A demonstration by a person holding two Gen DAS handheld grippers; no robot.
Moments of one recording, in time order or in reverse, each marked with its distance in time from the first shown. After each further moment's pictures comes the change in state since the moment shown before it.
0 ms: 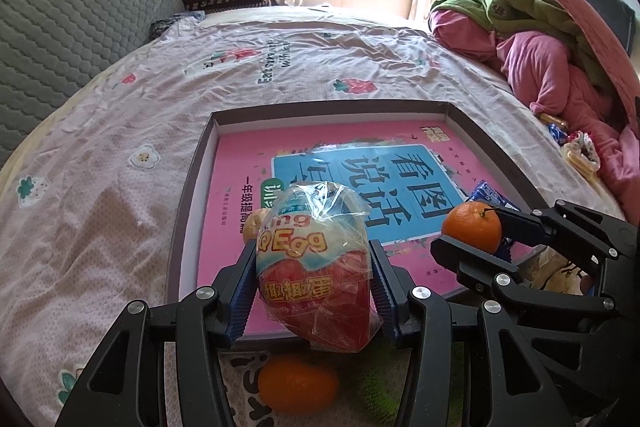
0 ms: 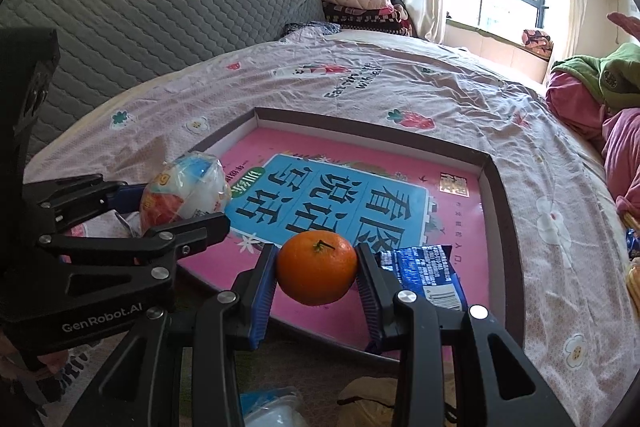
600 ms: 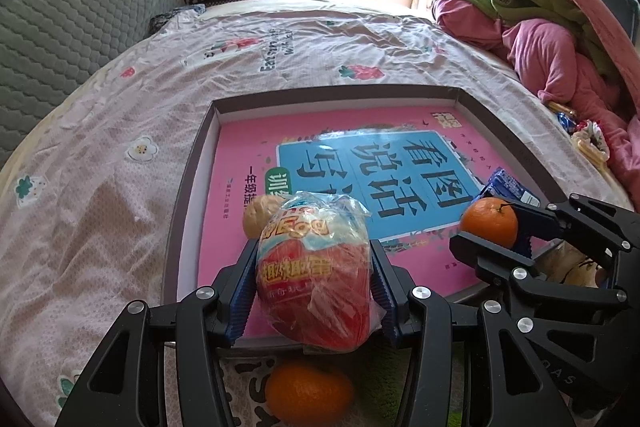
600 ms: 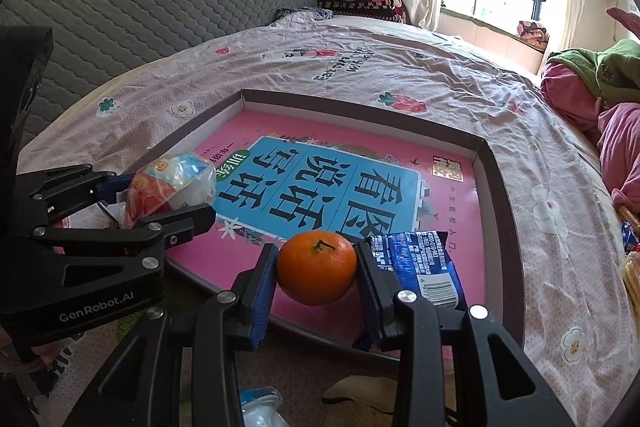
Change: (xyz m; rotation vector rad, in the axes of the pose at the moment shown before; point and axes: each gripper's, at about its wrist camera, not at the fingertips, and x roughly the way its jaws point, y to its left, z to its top) left arm 0.016 0.003 -0.003 0.012 0.041 0.020; right arm 0.010 -0.007 -0.004 0.008 0.049 -0.025
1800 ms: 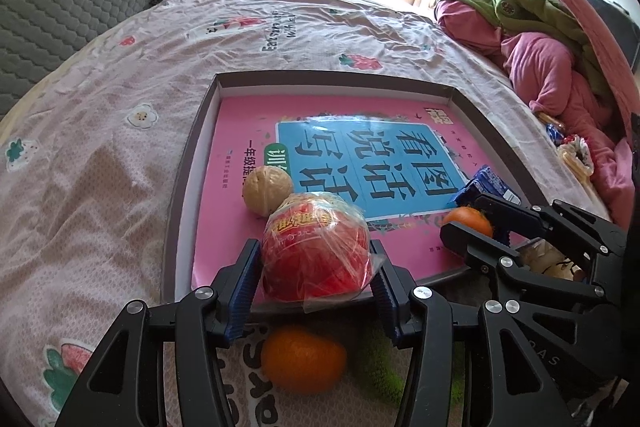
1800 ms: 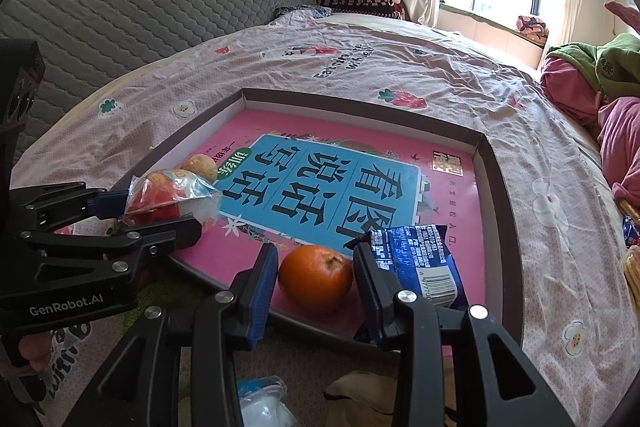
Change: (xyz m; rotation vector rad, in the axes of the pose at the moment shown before) left arm -0.011 0.012 -0.007 -0.085 0.050 -0.073; right arm -0.004 0.002 -0.001 0.015 0.010 0.009
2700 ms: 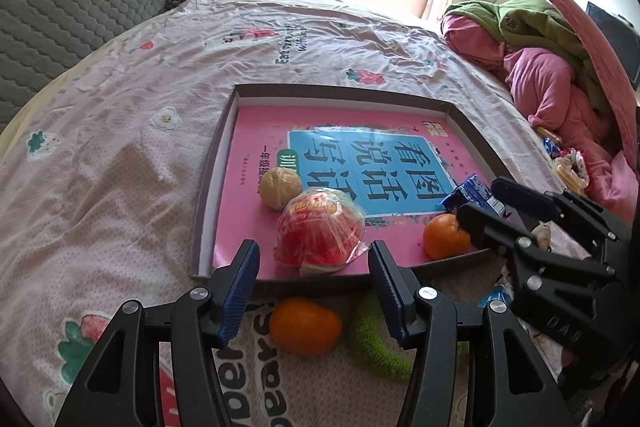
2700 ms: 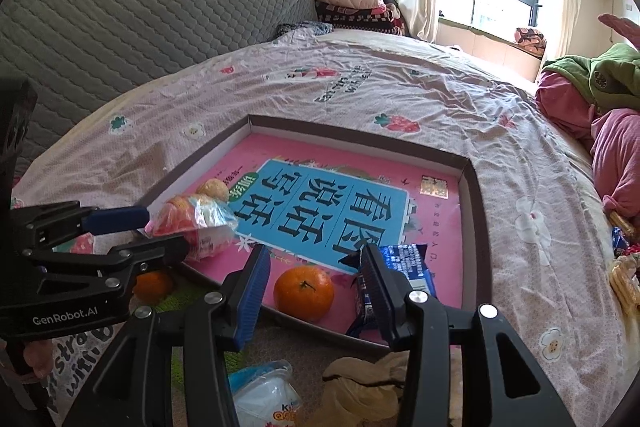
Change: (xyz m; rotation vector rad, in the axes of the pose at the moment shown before) left arm -0.033 0.002 -0.007 -0.039 -0.037 0.022; right arm -0.032 -0.001 0.010 -0.005 -0.059 -0.001
